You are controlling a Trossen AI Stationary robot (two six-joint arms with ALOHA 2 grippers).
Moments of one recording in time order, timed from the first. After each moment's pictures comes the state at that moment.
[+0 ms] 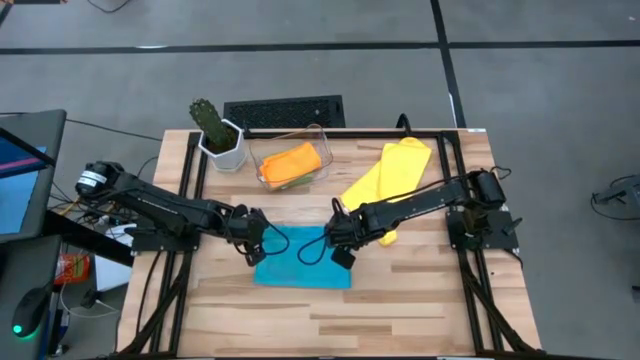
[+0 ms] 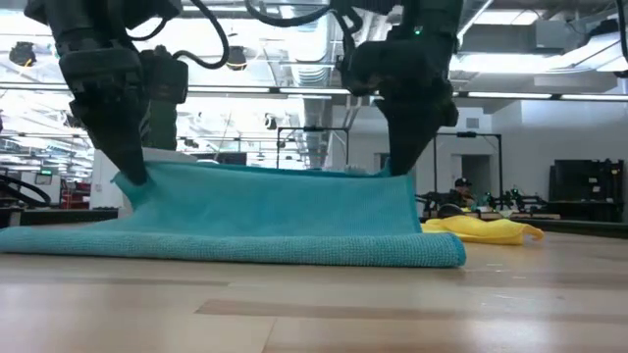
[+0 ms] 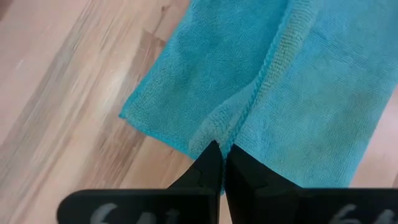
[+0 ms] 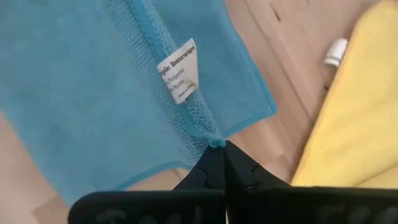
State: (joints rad) left arm -0.22 1.25 0.66 -0.55 -0.14 -0.70; right arm 0.20 1.88 1.40 -0.91 0.13 0.67
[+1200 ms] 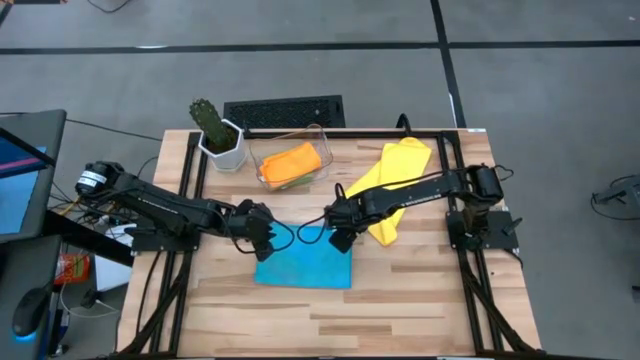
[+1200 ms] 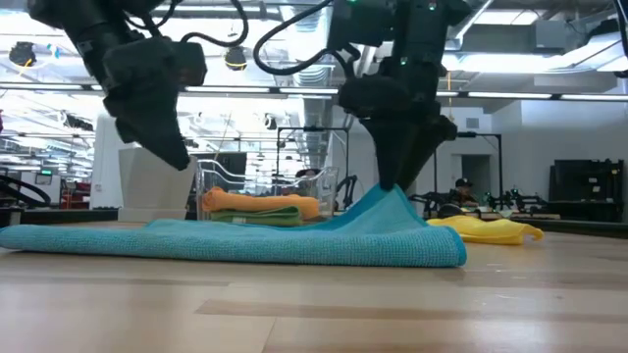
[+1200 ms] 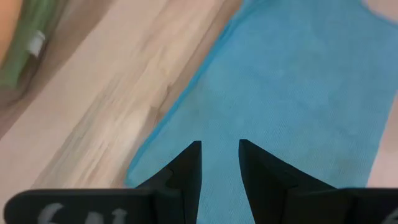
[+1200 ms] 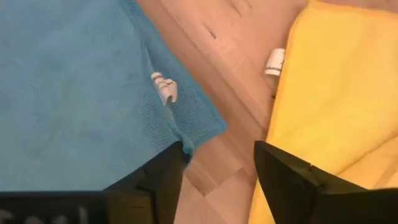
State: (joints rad) left arm -0.21 1.25 0.66 -0.39 -0.28 -0.67; right arm 0.09 1.87 1.37 -0.91 0.12 0.71
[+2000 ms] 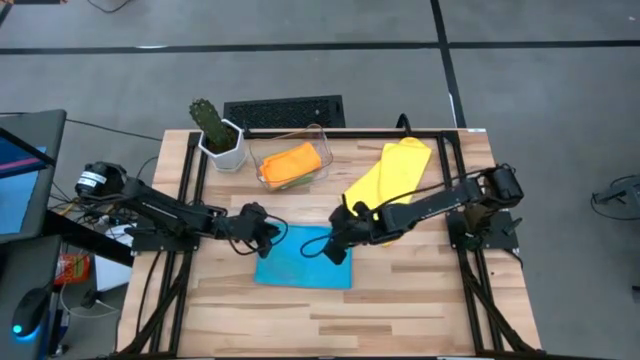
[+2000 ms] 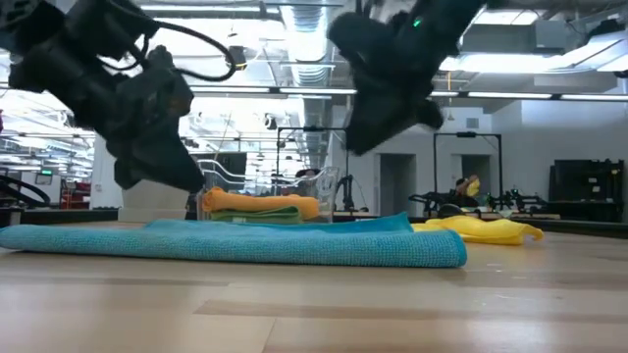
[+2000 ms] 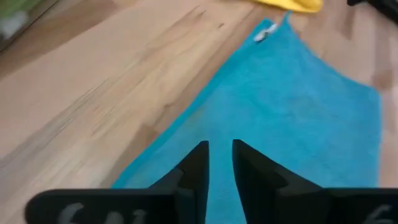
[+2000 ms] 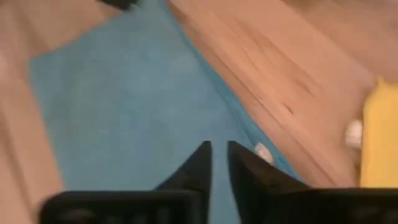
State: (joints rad) left arm -0.20 1.25 0.33 0.23 -0.33 -0.75; right arm 0.22 1.74 1.16 -0.41 0.32 0.71
